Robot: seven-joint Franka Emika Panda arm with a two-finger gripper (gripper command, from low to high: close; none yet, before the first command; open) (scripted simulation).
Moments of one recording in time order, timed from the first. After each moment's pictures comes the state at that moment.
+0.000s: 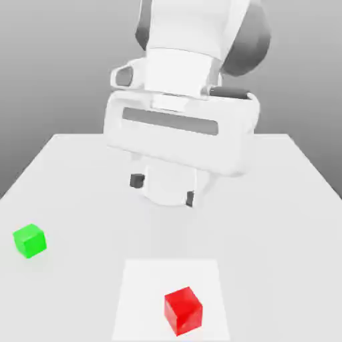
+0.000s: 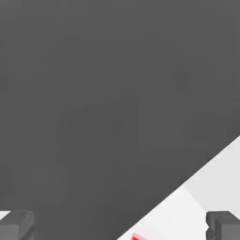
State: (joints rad) arm -0.28 -0.11 0.29 -2.45 -0.18 2.56 1.71
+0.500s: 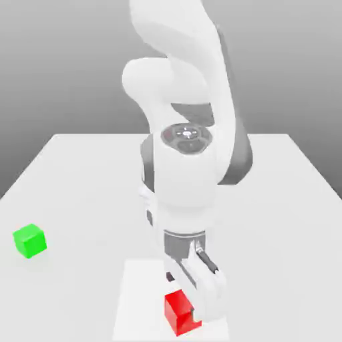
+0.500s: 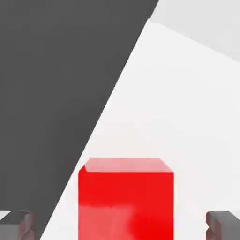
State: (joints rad) arm -0.20 0.36 0.21 -2.50 -0.24 2.84 2.13
